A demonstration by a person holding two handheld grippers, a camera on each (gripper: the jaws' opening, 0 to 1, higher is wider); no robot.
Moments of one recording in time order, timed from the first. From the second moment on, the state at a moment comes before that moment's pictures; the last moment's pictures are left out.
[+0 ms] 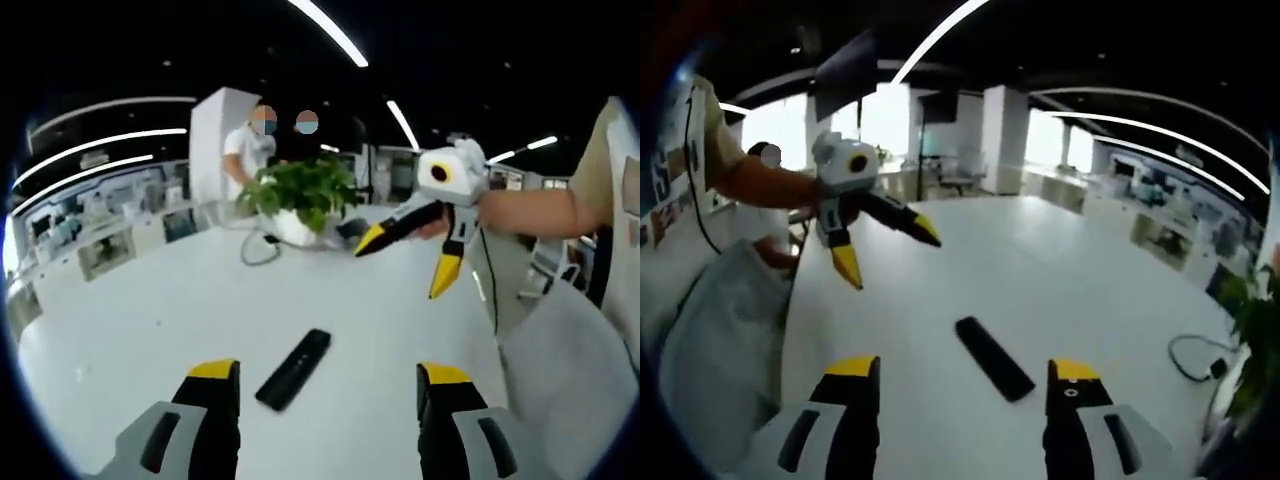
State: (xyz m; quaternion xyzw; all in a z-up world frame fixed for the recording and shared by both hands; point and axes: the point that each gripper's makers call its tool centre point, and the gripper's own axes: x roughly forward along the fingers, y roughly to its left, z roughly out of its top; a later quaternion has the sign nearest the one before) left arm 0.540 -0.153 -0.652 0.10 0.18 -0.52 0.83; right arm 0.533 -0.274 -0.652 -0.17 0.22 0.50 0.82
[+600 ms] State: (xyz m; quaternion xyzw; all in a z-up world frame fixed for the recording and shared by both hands) left arm 0.562 -0.159 -0.670 0.13 0.21 -0.55 0.80; right arm 0.561 -0.279 -0.673 -0.20 0.26 0.52 0.79
